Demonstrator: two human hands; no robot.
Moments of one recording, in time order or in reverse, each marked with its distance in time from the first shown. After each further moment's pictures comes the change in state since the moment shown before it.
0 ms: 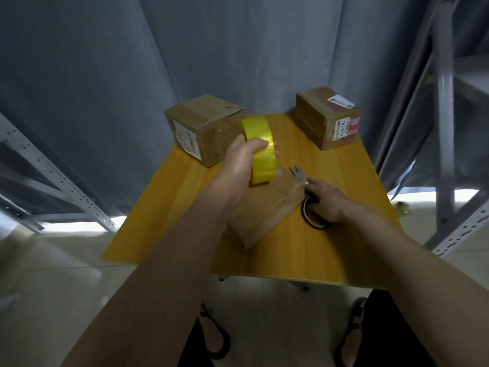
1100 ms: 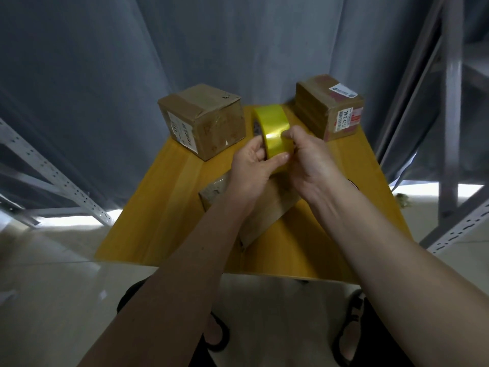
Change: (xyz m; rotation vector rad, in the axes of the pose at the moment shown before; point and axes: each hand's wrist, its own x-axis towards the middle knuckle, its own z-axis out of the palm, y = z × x) left_hand -0.005 -0.039 0.003 0.096 -0.120 0.212; right_hand -0.025 -0.111 -0.045 1.758 0.356 0.026
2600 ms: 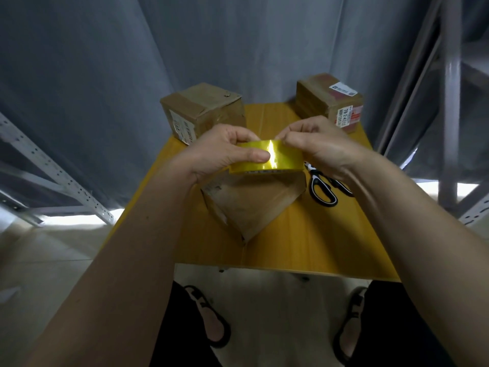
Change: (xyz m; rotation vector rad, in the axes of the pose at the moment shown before) left_hand 0.006 0.075 -0.051 0.506 -0.401 -0.178; right_hand -0.010 -0.042 -0.023 -0.865 -0.456 -0.222
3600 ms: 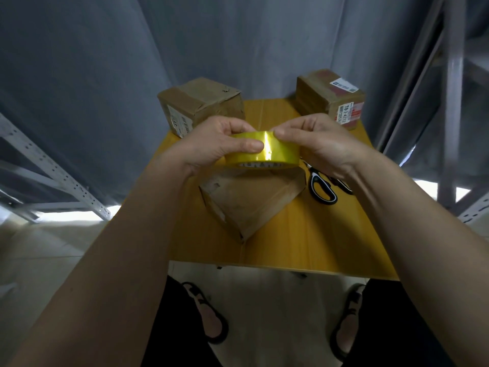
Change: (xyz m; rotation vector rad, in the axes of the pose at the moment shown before) left_hand 0.005 -0.003 -0.009 -0.076 0.012 -0.016; right_hand 0.002 0.004 -0.001 0.234 -0.077 -0.009
